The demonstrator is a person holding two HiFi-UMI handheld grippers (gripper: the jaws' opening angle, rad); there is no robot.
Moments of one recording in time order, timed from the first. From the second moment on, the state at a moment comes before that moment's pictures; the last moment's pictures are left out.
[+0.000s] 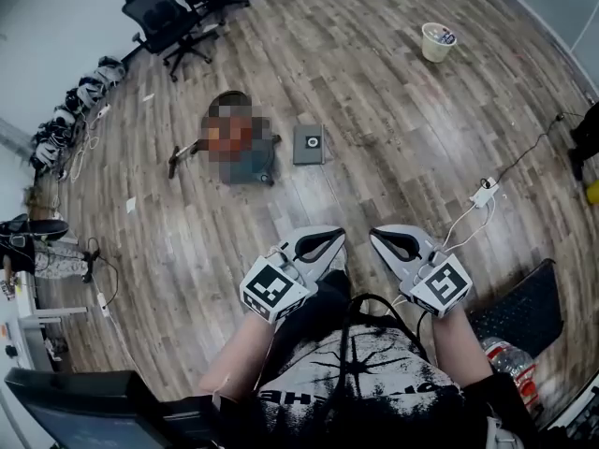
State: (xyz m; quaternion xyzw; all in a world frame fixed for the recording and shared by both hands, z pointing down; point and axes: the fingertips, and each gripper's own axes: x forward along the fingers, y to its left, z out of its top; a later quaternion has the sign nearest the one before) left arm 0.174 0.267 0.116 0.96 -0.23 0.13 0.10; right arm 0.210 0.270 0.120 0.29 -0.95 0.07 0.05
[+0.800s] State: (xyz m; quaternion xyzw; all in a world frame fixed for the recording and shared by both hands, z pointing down) left arm 0.197 0.042 0.121 0.98 -0.14 0.13 0.09; right arm 0.239 0.052 0.112 0.37 -0.92 0.05 0.08
